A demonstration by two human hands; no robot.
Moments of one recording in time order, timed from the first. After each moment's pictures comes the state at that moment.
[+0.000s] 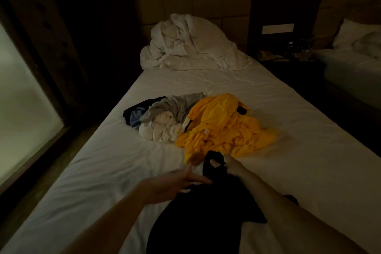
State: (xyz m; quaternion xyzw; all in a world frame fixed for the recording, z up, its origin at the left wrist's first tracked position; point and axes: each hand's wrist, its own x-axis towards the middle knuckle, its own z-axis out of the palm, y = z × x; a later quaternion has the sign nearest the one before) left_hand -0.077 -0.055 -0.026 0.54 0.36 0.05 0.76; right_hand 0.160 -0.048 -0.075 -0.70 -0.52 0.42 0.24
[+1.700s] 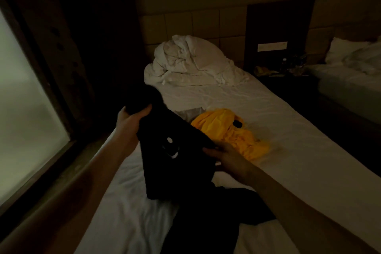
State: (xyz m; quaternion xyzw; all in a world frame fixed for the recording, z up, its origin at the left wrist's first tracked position) left_hand -0.101 -0.062 0.156 0.48 0.39 0.60 0.51; right_hand 0.134 -0.127 0.061 -0.41 -0.47 0.61 0.49
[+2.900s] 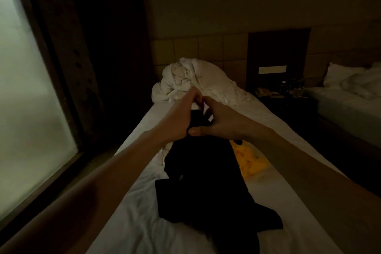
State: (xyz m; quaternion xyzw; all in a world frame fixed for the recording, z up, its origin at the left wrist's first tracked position) left_hand -0.047 -0.133 0.241 0.89 0.22 0.39 0.11; right_hand 0.107 -0.184 0.242 -0.51 -0.77 0.17 0.33
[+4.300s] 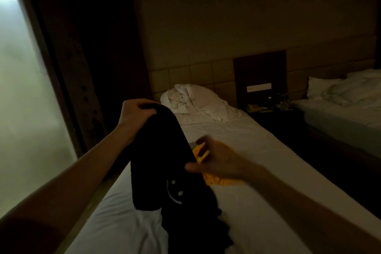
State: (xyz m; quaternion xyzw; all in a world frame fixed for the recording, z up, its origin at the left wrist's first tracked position) left_hand -0.099 -0.246 0.316 0.71 0.39 0.55 0.19; right_hand 0.119 -0.338 0.222 -0.51 -0.74 0.28 0.35
